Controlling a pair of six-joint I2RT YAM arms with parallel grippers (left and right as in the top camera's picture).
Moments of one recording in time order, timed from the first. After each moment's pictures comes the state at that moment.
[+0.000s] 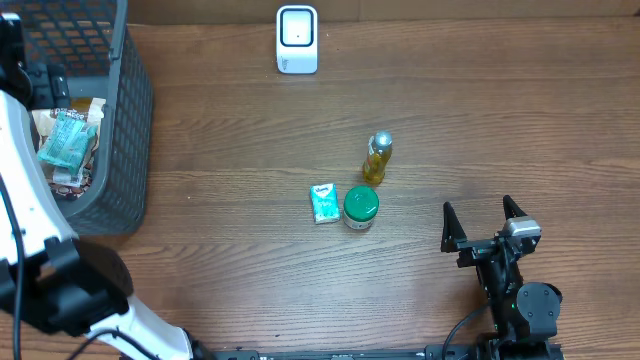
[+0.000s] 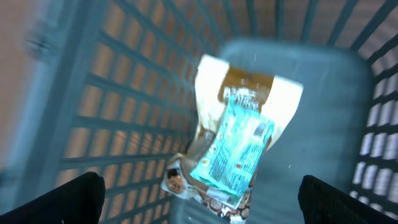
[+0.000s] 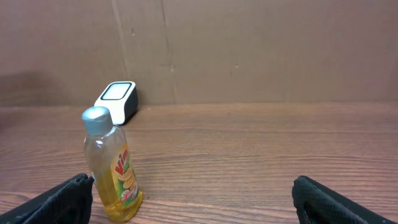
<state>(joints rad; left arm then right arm) 0.46 1.92 2.04 -1.05 -0.22 0.30 0.04 0.01 0.02 -0.03 -0.09 0.07</state>
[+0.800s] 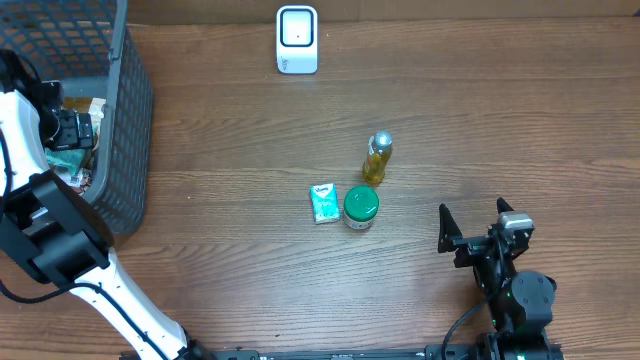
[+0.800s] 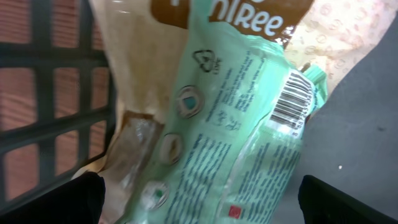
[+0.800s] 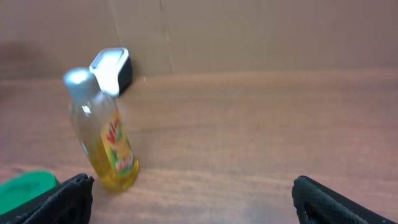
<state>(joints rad) 0.54 2.27 2.04 -1.07 -0.13 0.34 0.04 0.15 0.02 -0.03 -0.09 0.07</state>
